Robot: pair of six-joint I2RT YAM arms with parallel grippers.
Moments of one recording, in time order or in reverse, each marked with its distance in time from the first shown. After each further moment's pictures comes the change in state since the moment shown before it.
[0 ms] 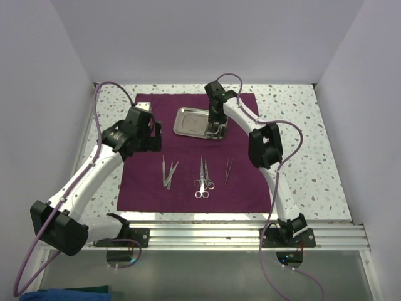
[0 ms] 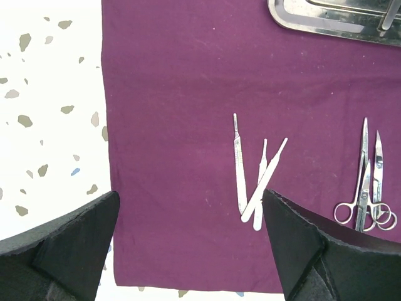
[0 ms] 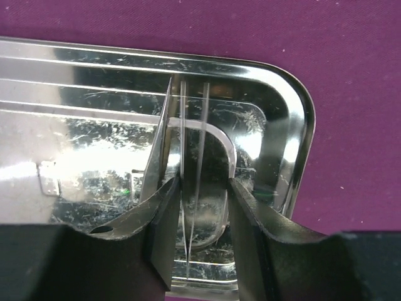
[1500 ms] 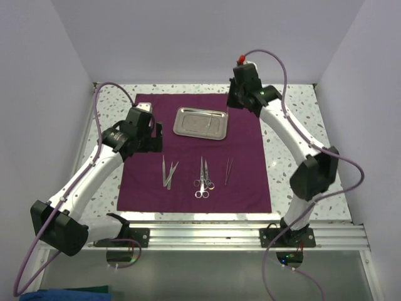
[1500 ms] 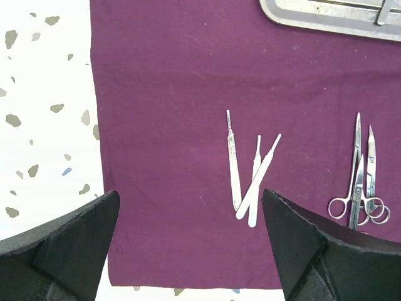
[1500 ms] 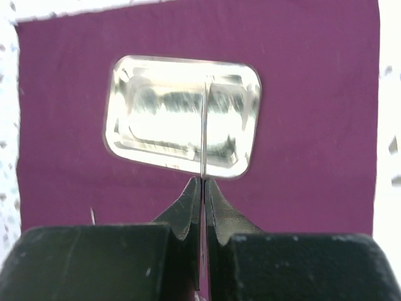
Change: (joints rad) left arm 0.000 -0.001 -0.008 0.005 0.027 -0.005; right arm -0.016 -0.680 -0.427 0.151 -0.032 -0.024
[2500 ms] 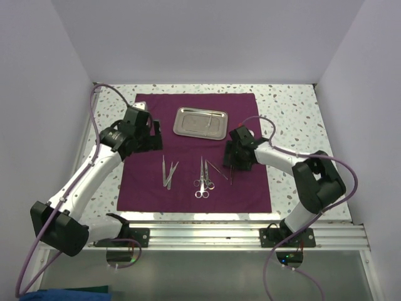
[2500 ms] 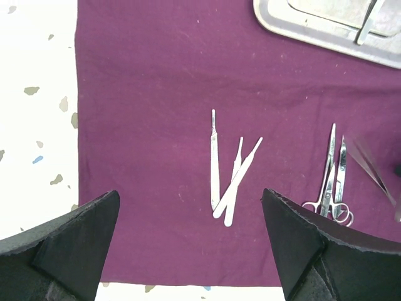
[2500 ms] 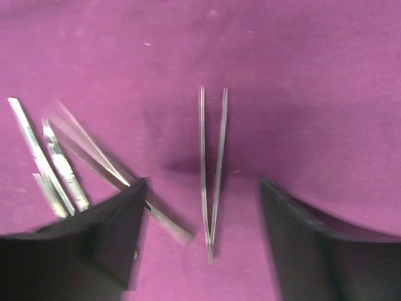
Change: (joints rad) left arm 0.026 0.006 0.000 -0.002 0.049 -0.115; right arm 0.071 -0.214 -0.950 0.294 -0.115 0.224
